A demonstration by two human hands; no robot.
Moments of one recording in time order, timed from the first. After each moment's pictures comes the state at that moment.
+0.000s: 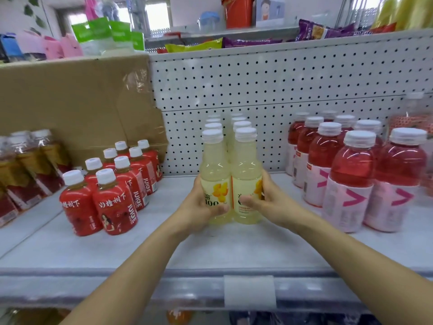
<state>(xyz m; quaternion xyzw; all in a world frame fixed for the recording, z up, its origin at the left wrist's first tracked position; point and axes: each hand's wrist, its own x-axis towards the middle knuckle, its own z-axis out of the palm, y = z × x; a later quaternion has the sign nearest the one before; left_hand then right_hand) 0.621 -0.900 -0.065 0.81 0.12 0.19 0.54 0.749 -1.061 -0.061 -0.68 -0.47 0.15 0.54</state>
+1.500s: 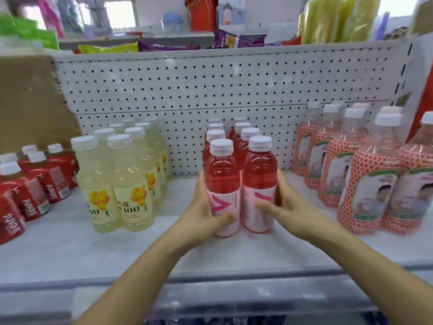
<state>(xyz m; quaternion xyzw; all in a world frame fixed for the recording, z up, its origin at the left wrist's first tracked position) 0.738 -1.107 -0.057 0.83 0.06 0.19 0.53 0.869 -1.284 -0.057 -0.71 -0.46 0.09 0.52</state>
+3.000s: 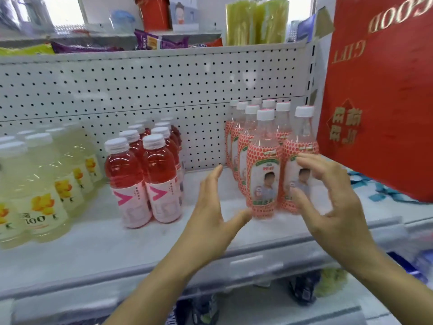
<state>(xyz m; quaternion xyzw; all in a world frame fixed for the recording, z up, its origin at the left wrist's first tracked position) 0.791 -1.289 -0.053 0.88 0.01 0.23 0.42 0.881 -1.486 -0.047 -0.73 -0.39 -0.33 0.45</state>
